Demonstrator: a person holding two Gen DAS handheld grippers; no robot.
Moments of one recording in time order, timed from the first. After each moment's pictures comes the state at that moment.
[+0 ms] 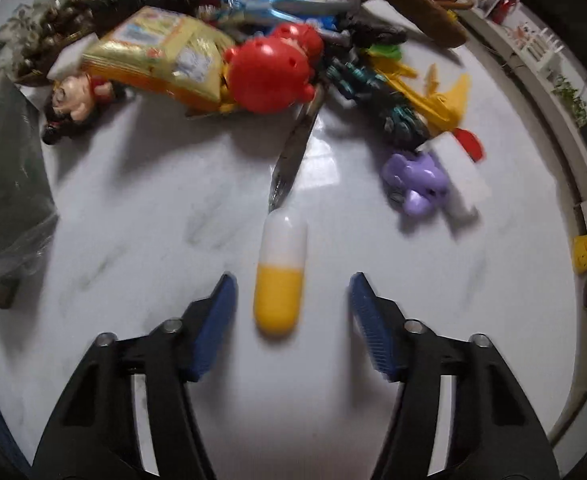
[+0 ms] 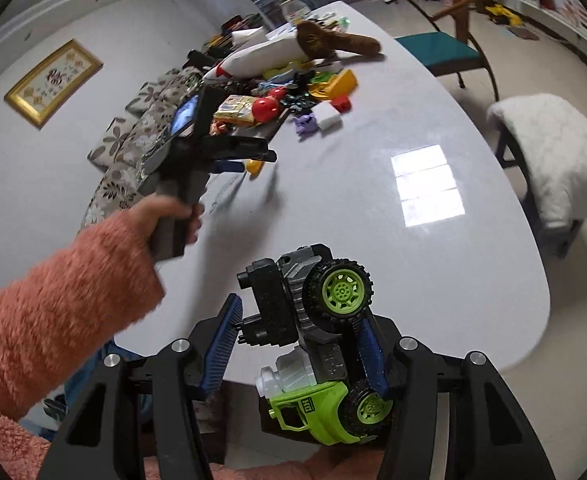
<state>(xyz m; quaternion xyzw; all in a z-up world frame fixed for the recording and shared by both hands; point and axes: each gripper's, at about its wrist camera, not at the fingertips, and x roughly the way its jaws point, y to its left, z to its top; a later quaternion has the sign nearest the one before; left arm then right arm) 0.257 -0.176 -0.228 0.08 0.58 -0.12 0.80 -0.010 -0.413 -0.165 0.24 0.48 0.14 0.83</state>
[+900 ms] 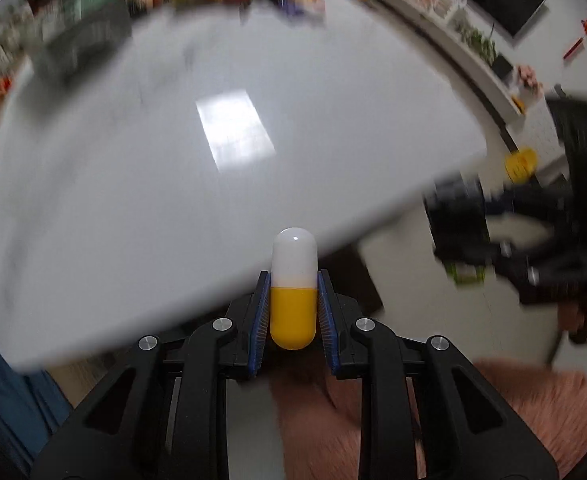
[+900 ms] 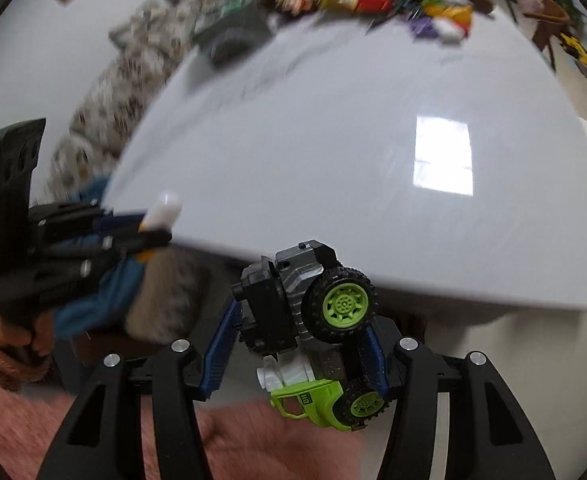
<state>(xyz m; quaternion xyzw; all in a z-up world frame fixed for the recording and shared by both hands) -0.082 -0.020 -0.197 0.07 0.60 -0.27 0.75 -0.066 -0.246 -0.215 0.05 0.60 0.21 0.77</state>
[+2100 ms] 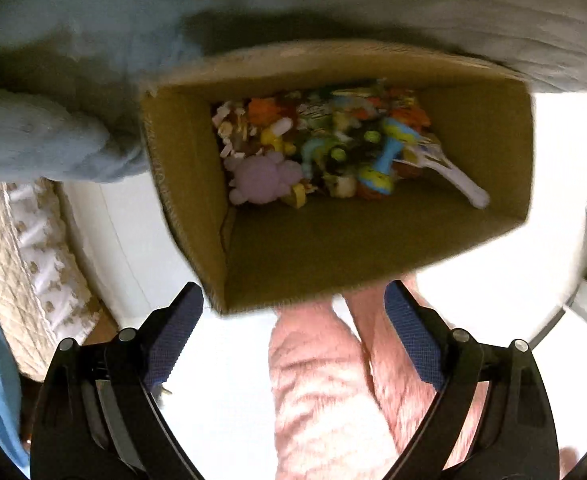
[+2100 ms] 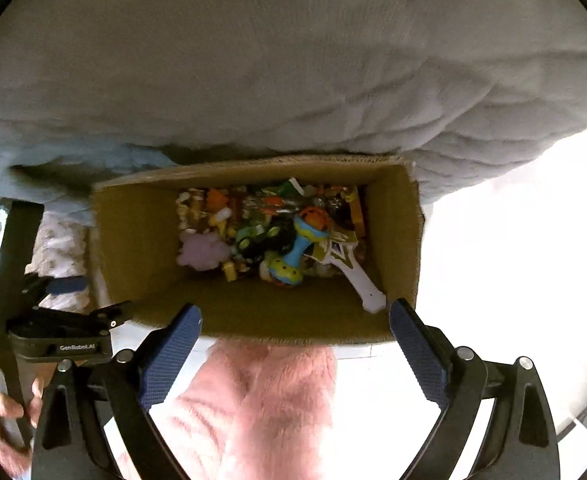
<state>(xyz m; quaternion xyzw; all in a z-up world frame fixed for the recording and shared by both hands) -0.100 0.012 -0.530 0.06 0.80 -0.14 0.58 -0.100 -0.248 -0.457 0.05 0.71 0.05 0.70</state>
